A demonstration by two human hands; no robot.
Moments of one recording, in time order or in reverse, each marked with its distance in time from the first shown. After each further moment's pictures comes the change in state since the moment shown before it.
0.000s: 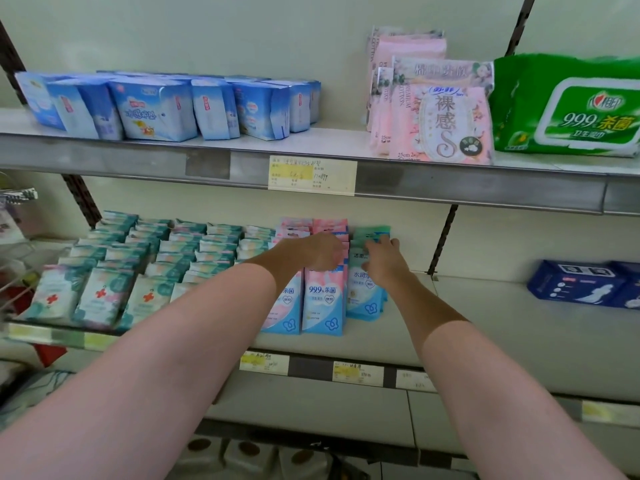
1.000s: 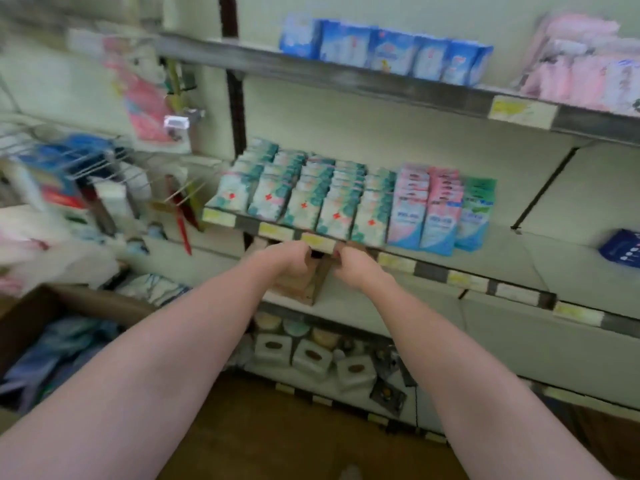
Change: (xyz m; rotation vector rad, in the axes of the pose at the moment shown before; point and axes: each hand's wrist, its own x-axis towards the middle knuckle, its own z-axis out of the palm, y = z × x) left_hand -0.359 -0.174 0.103 -0.179 -0.120 -0.326; right_hand -0.235 -0.321 0.078 0.058 -0.261 -0.272
